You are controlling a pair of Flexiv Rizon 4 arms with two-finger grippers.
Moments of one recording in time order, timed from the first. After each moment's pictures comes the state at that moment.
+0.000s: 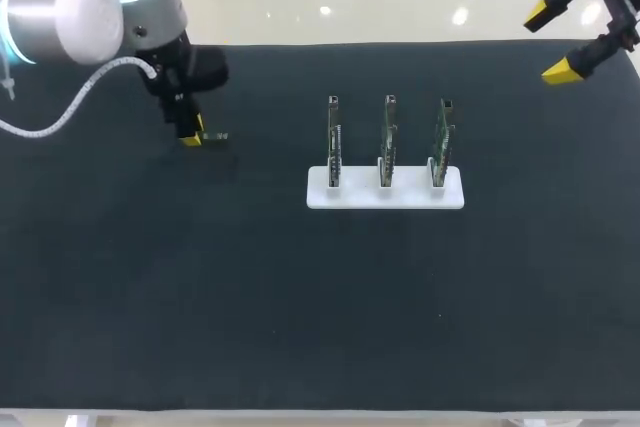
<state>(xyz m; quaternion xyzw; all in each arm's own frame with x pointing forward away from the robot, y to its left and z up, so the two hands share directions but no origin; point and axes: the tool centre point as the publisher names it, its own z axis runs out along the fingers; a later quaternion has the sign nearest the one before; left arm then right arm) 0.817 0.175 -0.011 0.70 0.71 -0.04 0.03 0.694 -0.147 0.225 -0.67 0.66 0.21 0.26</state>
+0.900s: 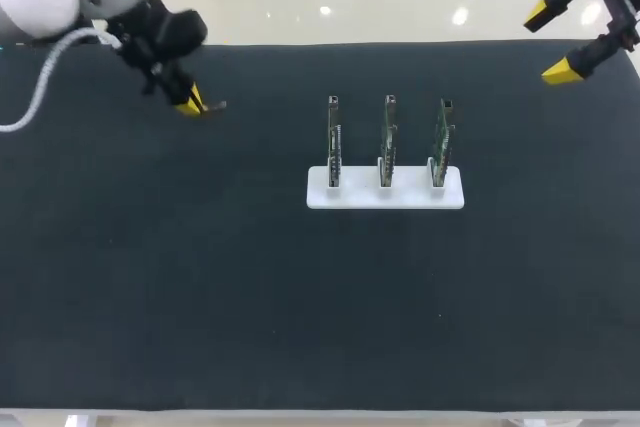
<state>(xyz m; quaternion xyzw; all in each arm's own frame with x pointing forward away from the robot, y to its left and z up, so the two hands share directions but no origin) 0.812 0.164 0.062 0.73 0.66 -0.13 0.13 0.694 -0.147 0.225 -0.67 0.66 0.21 0.26</state>
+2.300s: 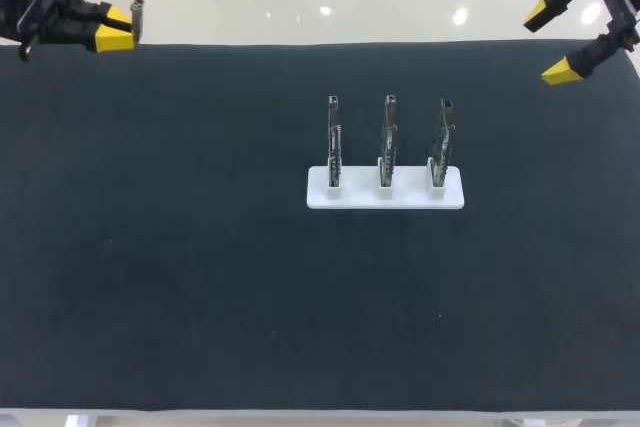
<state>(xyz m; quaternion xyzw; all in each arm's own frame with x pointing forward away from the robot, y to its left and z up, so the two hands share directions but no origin) 0.705 0.172 0.252 0.61 0.48 -0.45 0.43 0.694 -0.147 0.225 -0.67 0.66 0.21 0.26</state>
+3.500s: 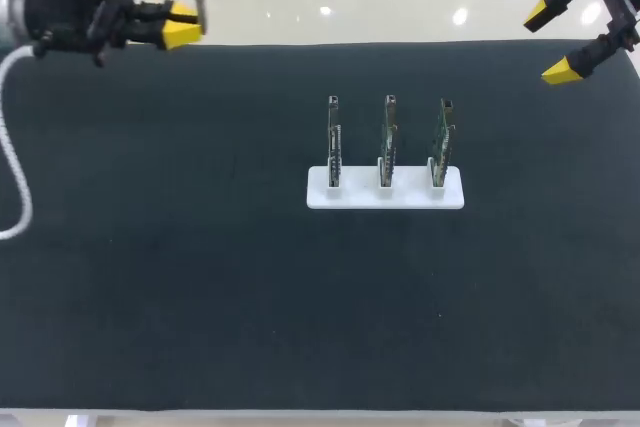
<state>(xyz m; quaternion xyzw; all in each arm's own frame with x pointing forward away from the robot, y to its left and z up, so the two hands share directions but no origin) 0.708 0.087 0.258 0.56 0.46 -0.49 0.48 0.694 -0.147 0.225 -0.67 0.66 0.21 0.26</state>
